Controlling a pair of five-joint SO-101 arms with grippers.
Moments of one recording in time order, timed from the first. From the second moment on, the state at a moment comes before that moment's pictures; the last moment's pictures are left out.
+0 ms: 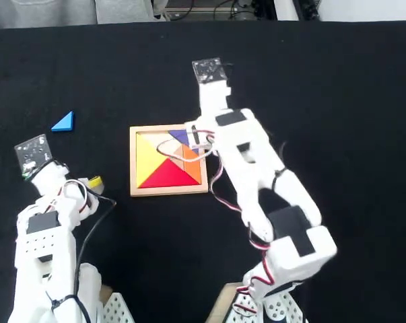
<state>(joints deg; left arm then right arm) -20.9 -51.6 78.8 37.8 8.3 -17.4 7.3 23.0 40.7 -5.5</state>
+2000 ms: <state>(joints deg) -40.1 25.7 -8.7 77.0 -37.7 -15.9 10.0 26.9 32.7 -1.1</state>
